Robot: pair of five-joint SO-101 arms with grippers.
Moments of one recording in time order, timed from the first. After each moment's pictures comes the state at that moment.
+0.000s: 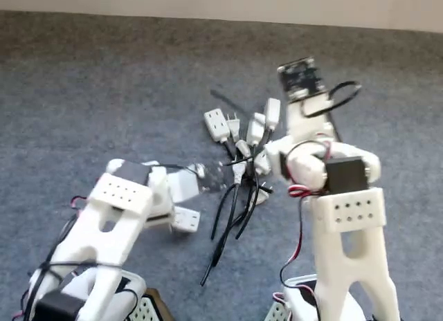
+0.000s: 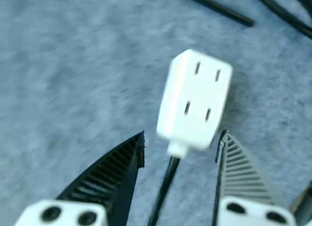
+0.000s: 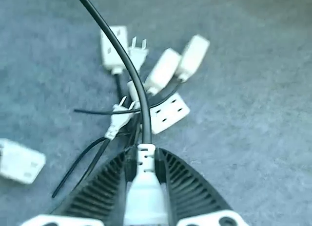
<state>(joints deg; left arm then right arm) 10.2 -29.3 51.0 67.5 -58.4 -18.4 -36.6 21.0 77.2 12.3</state>
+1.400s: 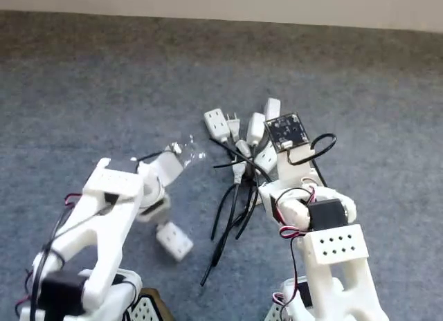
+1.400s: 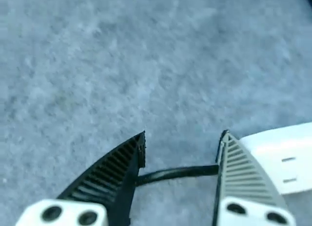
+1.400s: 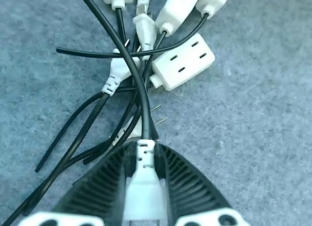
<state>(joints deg) 2.4 -21.0 53.6 56.4 -43.6 -18.2 -53.0 54.6 63.3 10.7</state>
